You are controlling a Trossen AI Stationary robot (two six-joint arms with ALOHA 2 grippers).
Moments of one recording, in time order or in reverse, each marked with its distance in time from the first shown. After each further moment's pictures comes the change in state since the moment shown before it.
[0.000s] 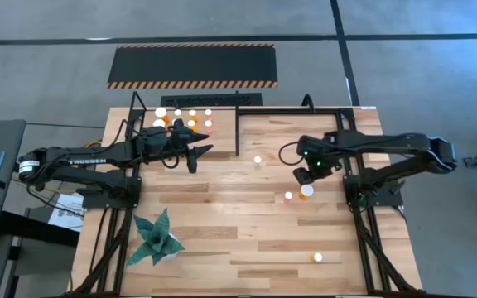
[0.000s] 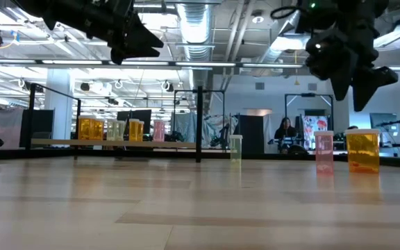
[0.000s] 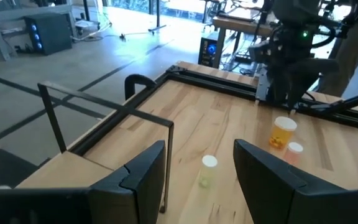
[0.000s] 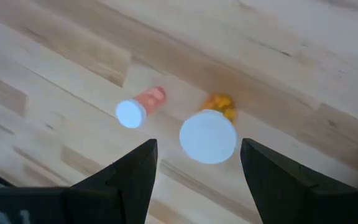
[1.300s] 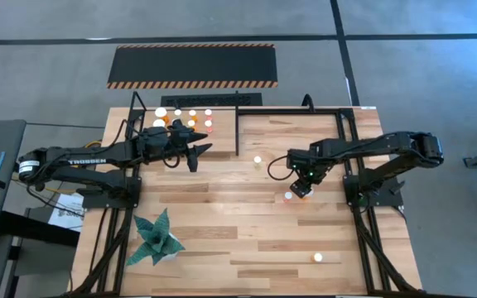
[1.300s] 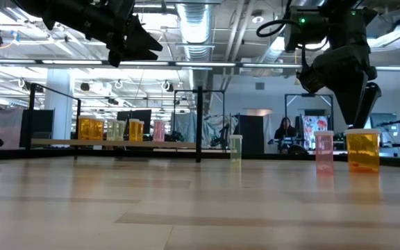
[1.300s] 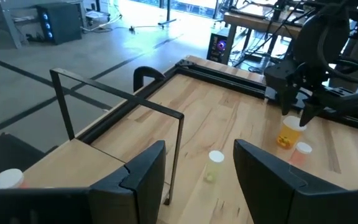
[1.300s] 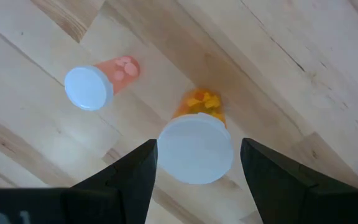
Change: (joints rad) left arm 0.000 0.000 0.000 -0.028 -0.038 -0.042; right arm 0.102 0.192 -0.001 0.013 0.053 -0.249
